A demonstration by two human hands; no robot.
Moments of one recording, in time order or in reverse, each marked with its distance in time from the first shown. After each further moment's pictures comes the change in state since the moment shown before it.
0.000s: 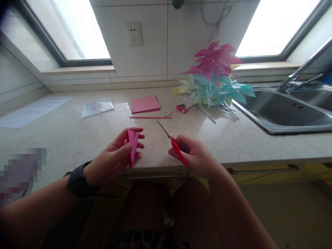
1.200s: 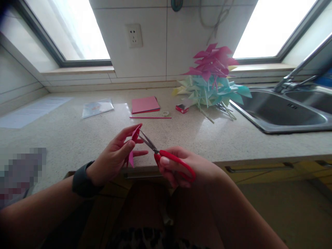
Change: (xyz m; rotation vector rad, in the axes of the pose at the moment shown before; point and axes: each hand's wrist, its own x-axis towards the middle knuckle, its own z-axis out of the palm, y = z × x) left_hand 0.002 -0.003 0.000 0.108 -0.009 0.134; right_hand -0.012 -0.044 0.016 0.575 -0.483 0.302
